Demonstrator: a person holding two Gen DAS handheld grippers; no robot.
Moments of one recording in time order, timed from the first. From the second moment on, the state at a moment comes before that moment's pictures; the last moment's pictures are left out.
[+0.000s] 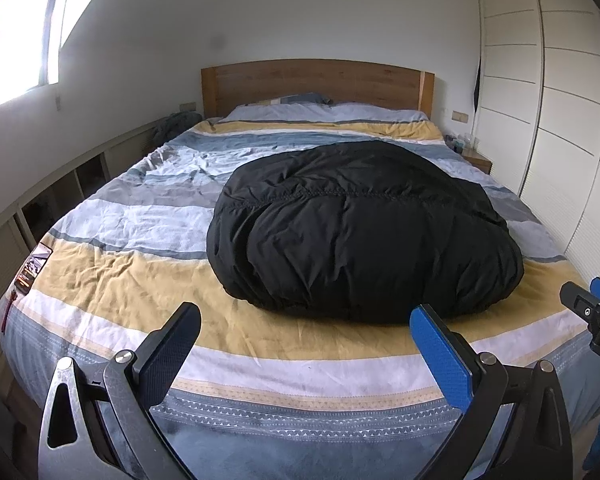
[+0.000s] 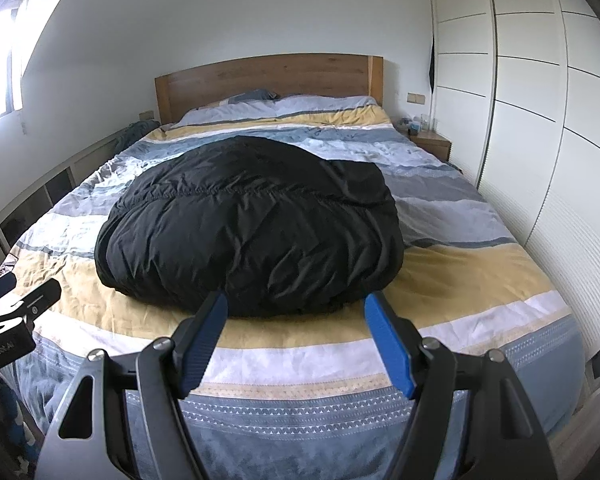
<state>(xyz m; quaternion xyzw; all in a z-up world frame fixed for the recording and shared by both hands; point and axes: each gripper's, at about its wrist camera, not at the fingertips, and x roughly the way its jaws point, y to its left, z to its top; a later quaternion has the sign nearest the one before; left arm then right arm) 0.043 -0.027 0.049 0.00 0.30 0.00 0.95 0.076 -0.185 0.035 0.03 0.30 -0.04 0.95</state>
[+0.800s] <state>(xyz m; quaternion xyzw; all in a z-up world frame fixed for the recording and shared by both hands) 0.037 -0.021 0.051 -0.01 0.29 0.00 0.96 0.073 -0.197 0.026 0.04 0.30 -0.05 0.95</state>
